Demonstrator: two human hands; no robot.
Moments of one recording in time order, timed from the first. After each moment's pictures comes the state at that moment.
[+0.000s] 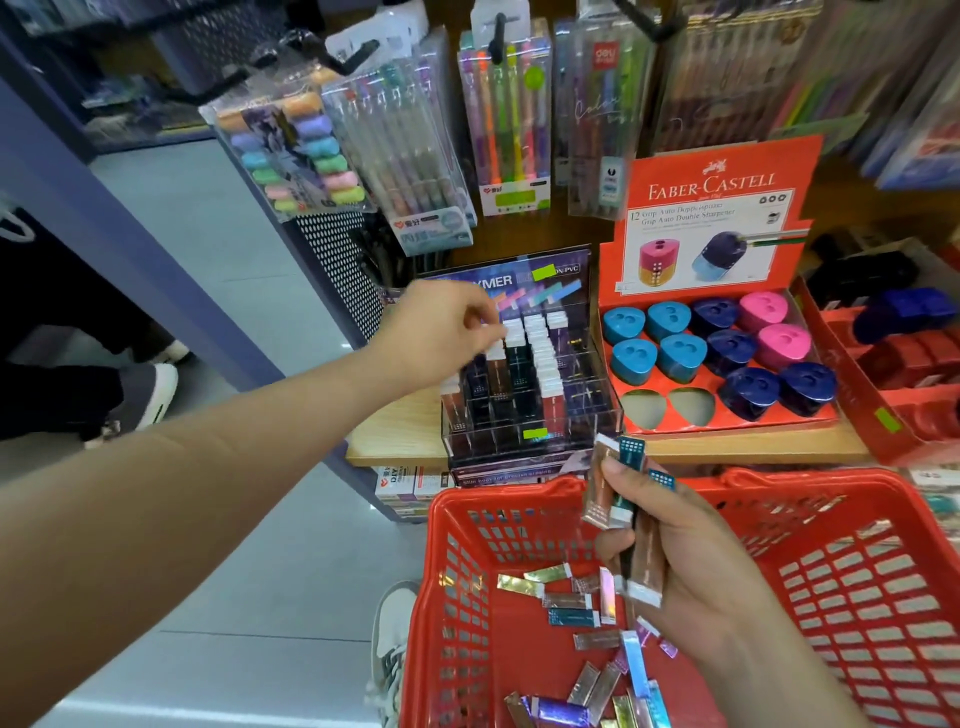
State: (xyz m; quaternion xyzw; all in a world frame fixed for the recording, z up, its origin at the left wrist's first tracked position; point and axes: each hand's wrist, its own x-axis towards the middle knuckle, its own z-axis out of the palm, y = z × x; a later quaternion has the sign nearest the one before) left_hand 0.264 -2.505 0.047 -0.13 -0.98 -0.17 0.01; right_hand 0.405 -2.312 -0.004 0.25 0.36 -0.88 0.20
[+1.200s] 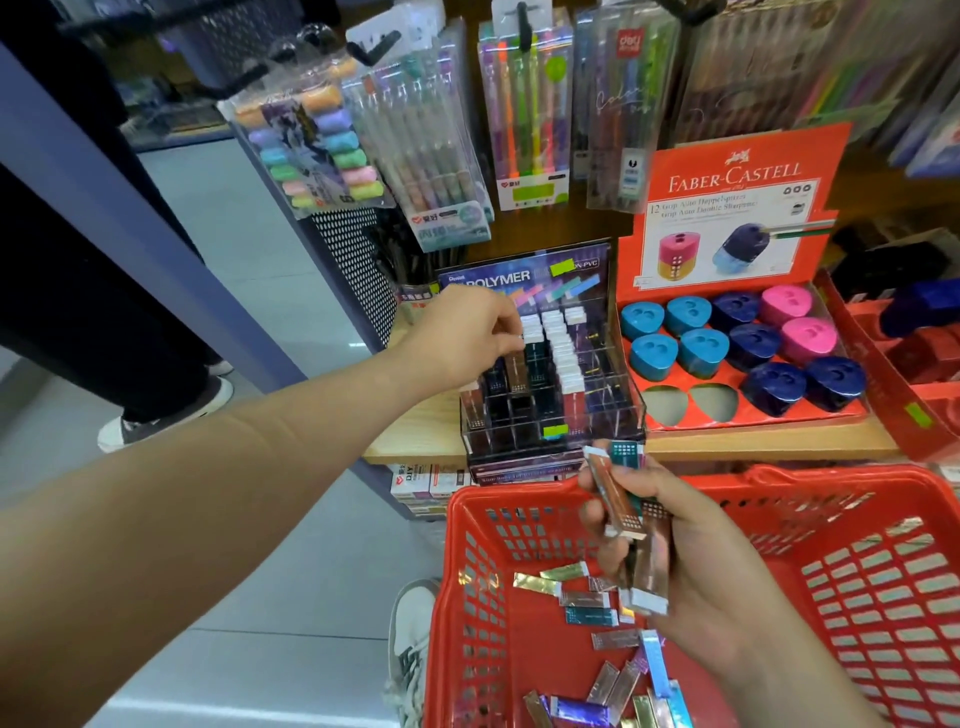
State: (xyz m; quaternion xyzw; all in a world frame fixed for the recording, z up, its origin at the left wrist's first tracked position) left_hand 0.250 -2.507 0.026 -0.17 -0.98 -0.13 0.00; right_hand 0.409 -2.321 0.003 0.23 0.32 -0.88 0.26
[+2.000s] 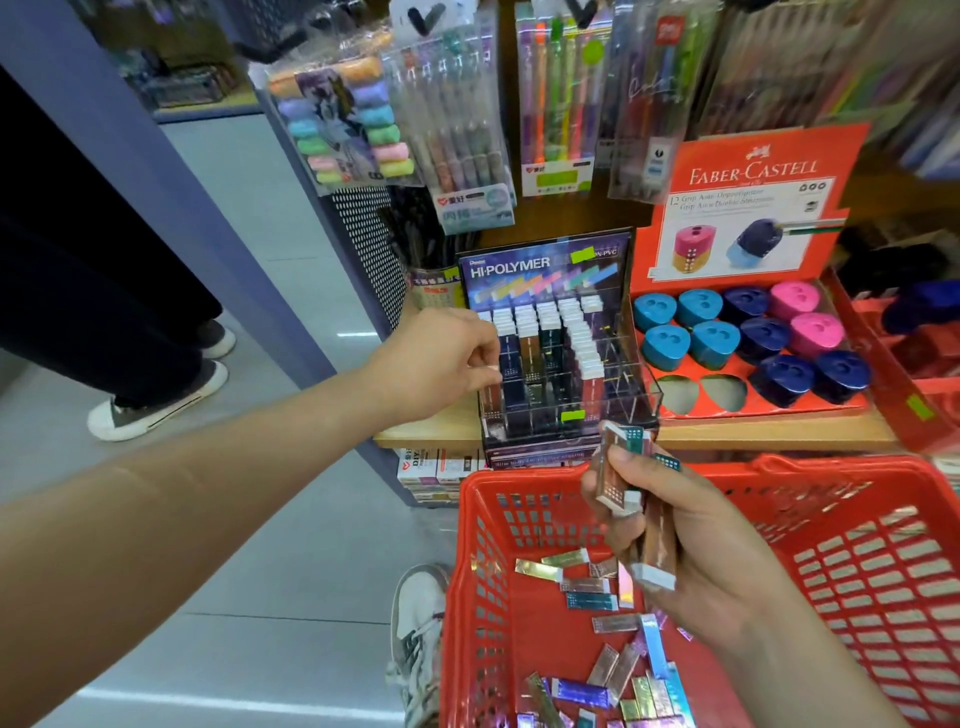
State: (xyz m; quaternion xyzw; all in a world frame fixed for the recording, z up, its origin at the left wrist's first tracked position) left_hand 0.294 -2.550 0.026 -0.24 -0.96 -0.10 0.01; right_hand 0.412 -2.338 0.006 0.22 0.35 -0.88 0.24
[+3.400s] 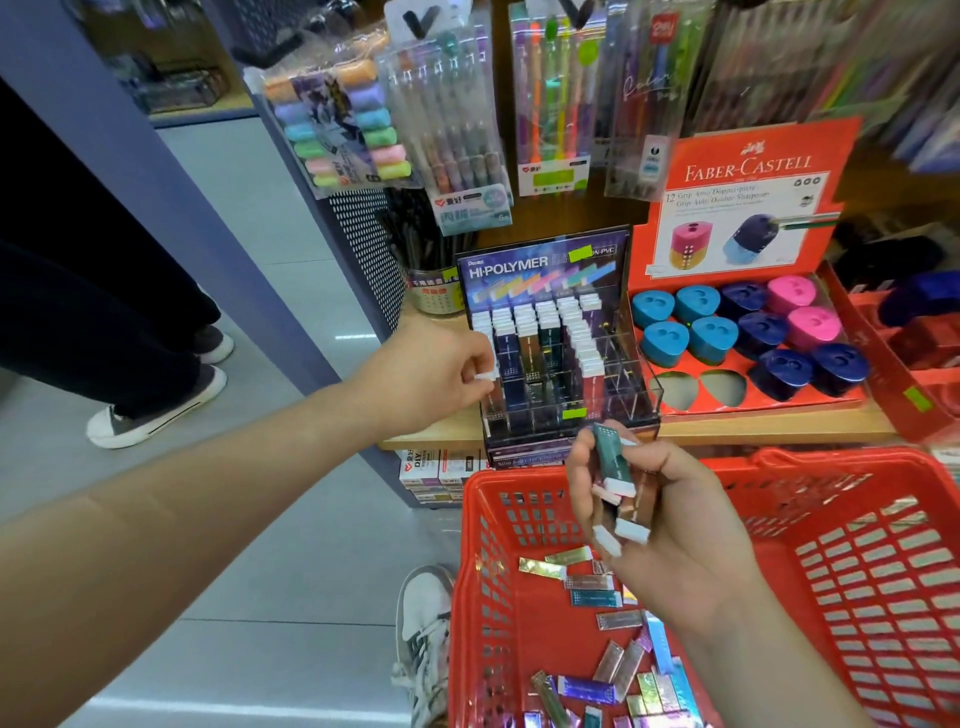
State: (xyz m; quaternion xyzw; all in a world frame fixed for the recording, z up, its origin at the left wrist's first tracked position) left_hand 0.307 -2.555 0.030 -0.23 -0.97 -0.11 0.00; right_hand 0.406 -2.352 0.003 0.26 0.13 -0.93 0.22
